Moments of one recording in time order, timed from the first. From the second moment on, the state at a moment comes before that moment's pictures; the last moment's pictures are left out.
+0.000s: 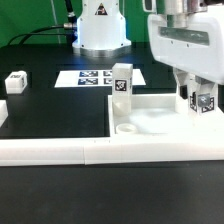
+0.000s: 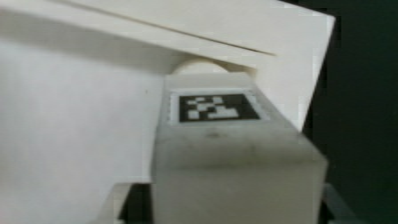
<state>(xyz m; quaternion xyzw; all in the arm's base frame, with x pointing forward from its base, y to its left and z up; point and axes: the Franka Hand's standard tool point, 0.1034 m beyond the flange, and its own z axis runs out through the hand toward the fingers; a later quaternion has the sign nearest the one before) 0.629 0.102 0.071 -0.74 0.67 -0.01 0.07</state>
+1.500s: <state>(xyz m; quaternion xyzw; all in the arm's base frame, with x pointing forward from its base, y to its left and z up) 0.628 0.124 0.073 -0.98 0.18 -0.03 0.01</state>
